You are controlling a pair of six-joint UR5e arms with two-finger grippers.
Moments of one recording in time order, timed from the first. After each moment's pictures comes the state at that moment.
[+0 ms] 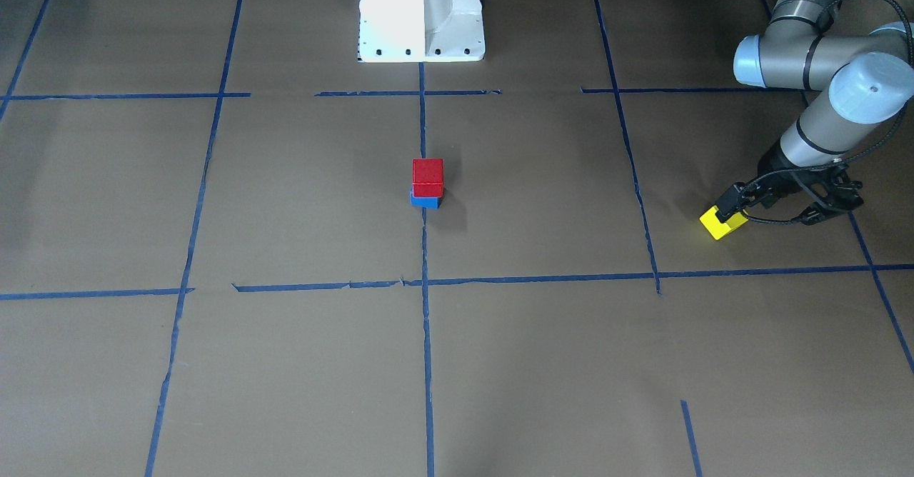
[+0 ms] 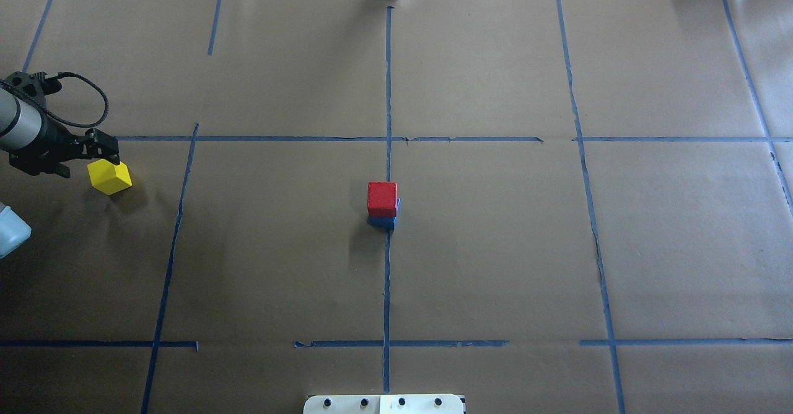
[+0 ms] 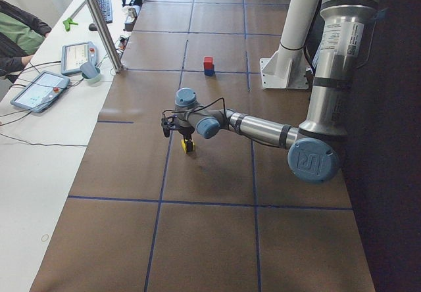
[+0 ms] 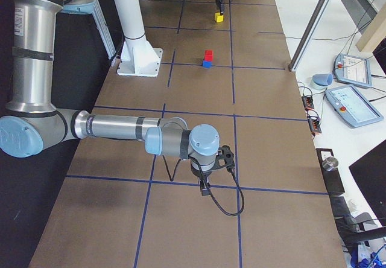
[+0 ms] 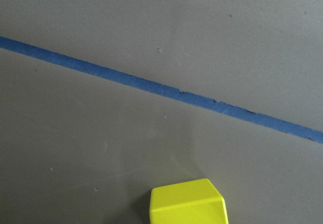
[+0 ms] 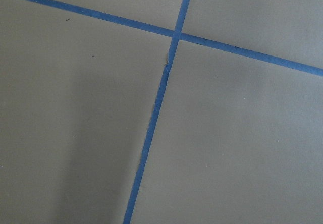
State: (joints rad) left arm -0.97 -1.68 -1.60 -2.04 -2.13 -1.11; right arm 1.62 -1.71 1.71 -1.61 2.35 -0.32
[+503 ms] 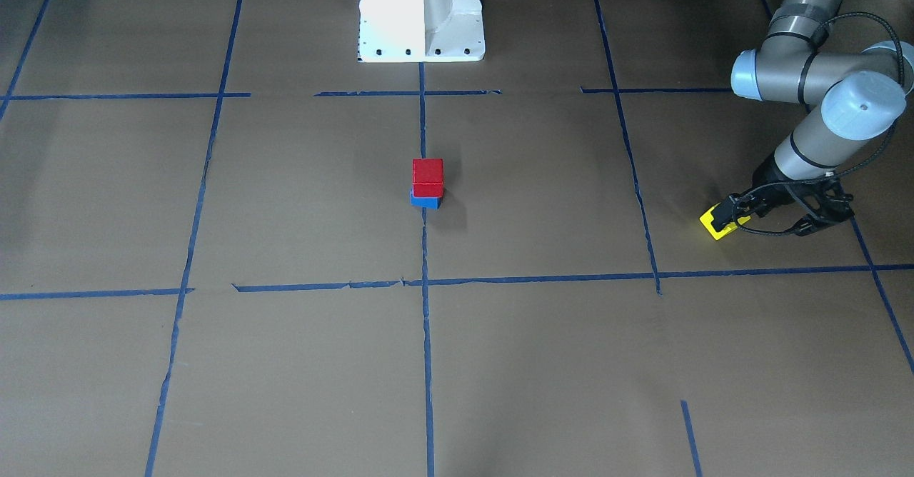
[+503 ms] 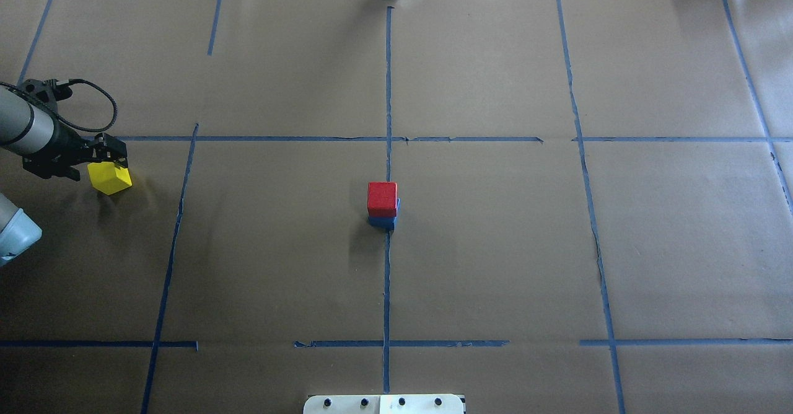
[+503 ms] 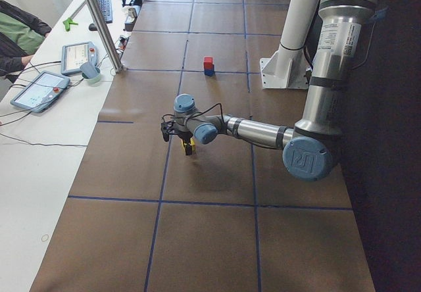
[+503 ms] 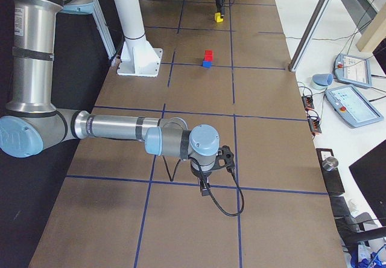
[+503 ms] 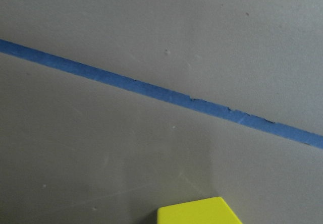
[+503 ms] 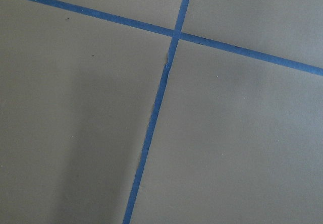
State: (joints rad) left arm -0.94 -1.70 -1.52 -2.10 -2.13 -1.14; right arm 1.62 -1.71 1.71 -1.61 2.35 -0.32
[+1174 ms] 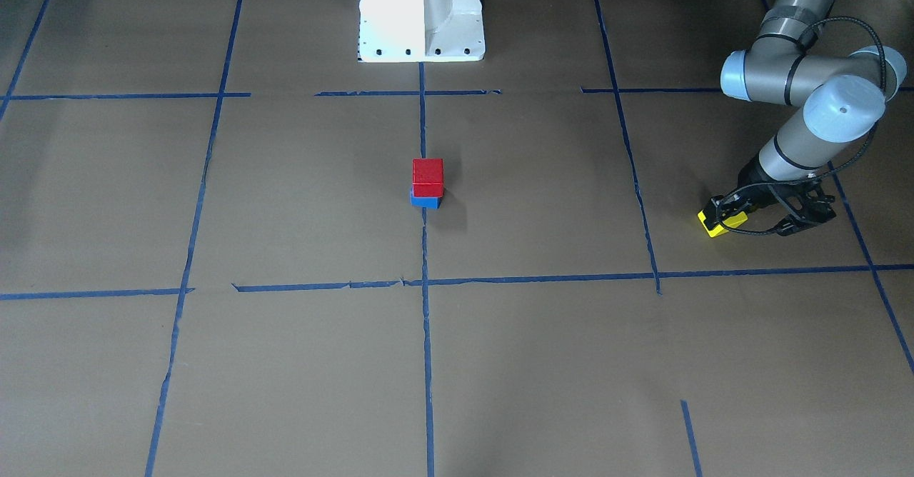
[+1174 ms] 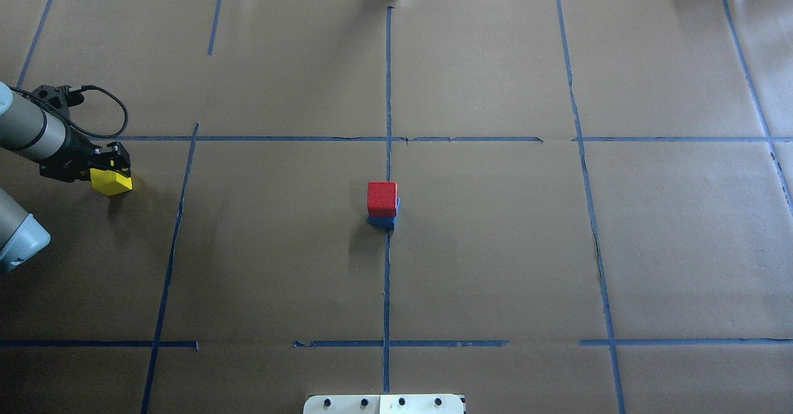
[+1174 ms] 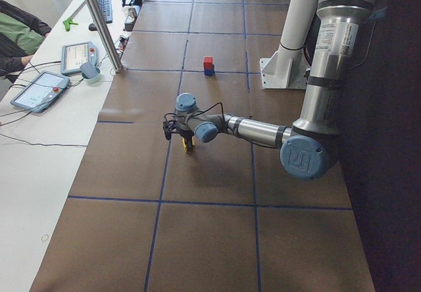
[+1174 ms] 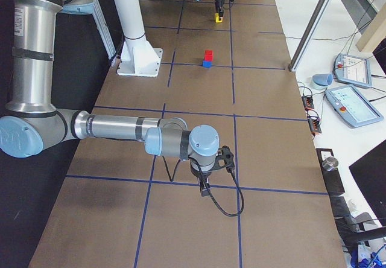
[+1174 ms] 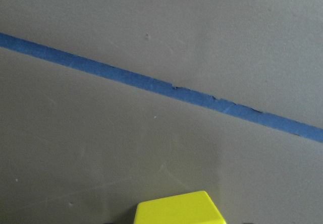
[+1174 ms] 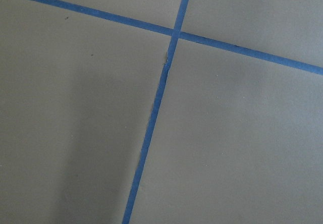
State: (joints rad) left arm -0.92 -1.71 -1.53 -2.10 -2.12 -1.14; right arm 1.62 -1.72 1.71 -1.61 2.35 -0.32
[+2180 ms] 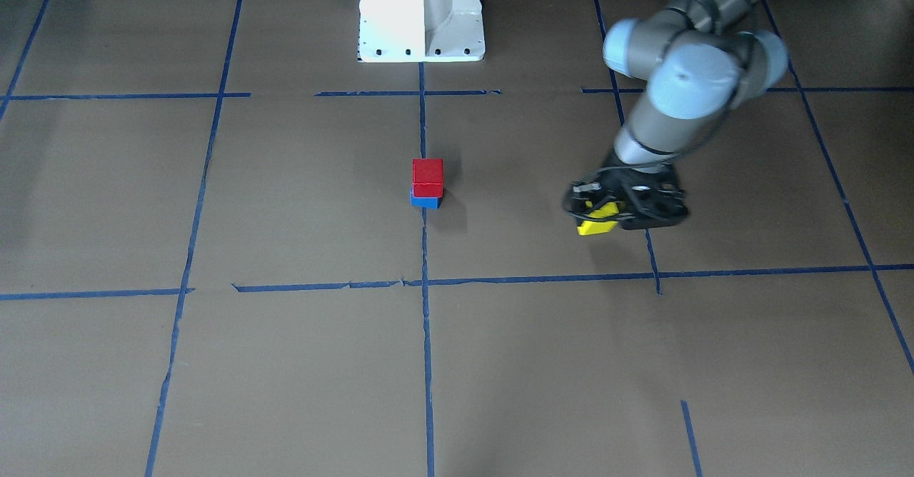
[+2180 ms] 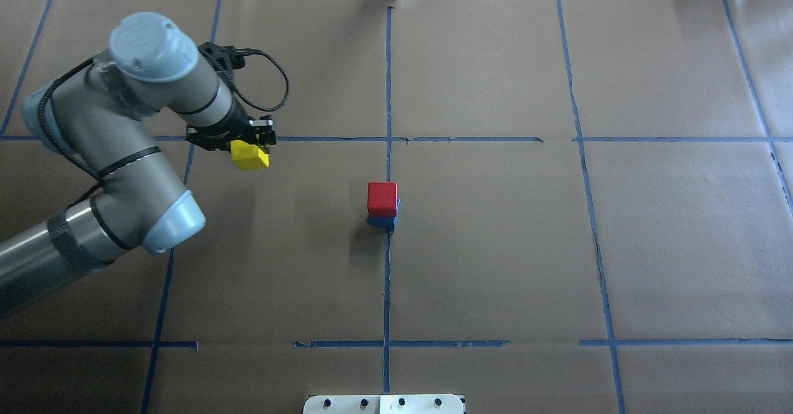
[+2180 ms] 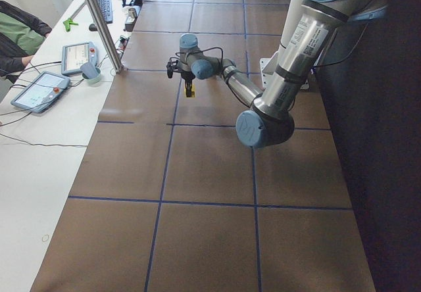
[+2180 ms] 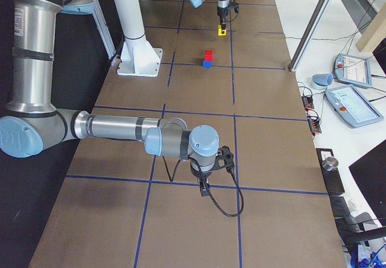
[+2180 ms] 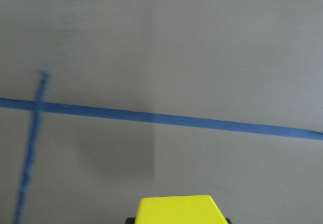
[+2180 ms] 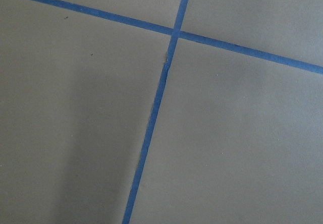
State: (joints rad) left arm -0.73 -2.19 -1.67 -1.60 -1.98 -1.13; right arm 1.62 -1.72 1.71 -1.61 2.35 -0.32
